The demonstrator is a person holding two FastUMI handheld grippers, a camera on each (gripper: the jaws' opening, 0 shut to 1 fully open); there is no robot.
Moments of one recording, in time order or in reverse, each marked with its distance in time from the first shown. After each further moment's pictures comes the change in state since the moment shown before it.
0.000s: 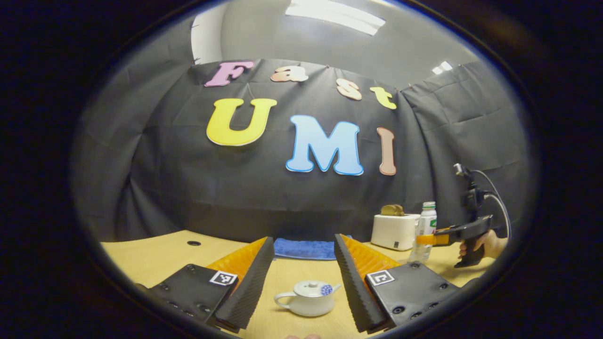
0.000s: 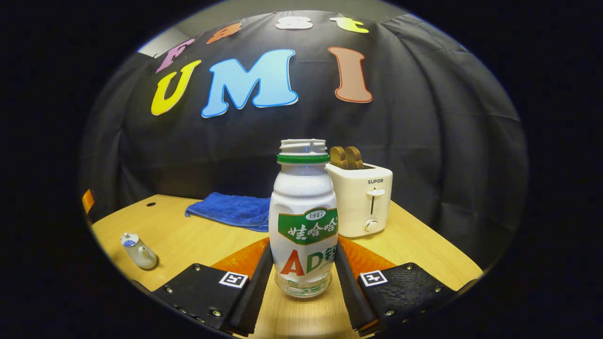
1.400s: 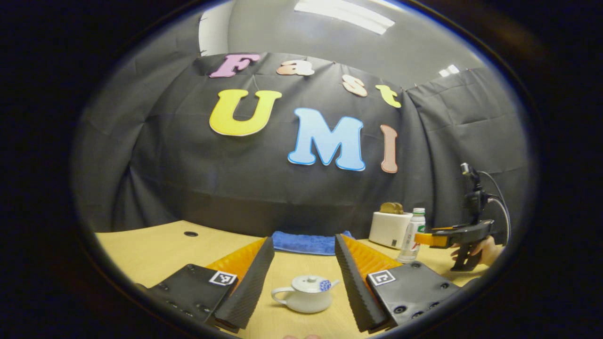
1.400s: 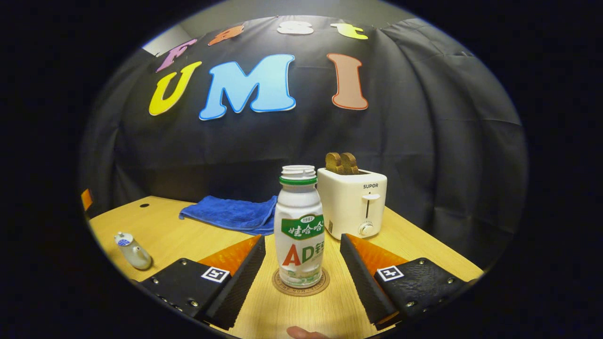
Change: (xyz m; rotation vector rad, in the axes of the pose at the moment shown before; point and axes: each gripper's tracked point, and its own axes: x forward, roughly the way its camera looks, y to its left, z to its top) left arm 0.003 0.000 -0.026 -0.011 0.071 0.006; right arm -0.039 0.003 0.008 0.011 -0.069 -0.013
